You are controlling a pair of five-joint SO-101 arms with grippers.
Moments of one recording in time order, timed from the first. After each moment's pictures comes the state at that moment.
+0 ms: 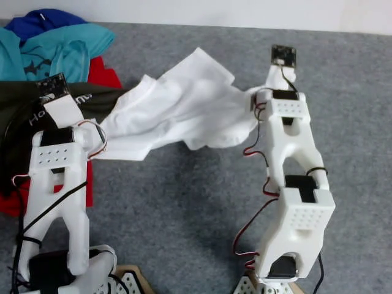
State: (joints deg) left arm -16.6 -21.1 37.4 56.2 17.0; right arm -3.5 23.3 -5.1 50.9 -4.1
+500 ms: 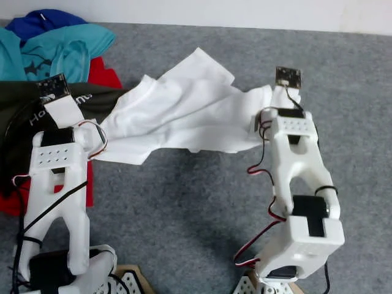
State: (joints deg) left arm -16.6 -21.1 37.6 56.2 17.0; right arm -2.8 8.6 17.3 48.2 -4.1
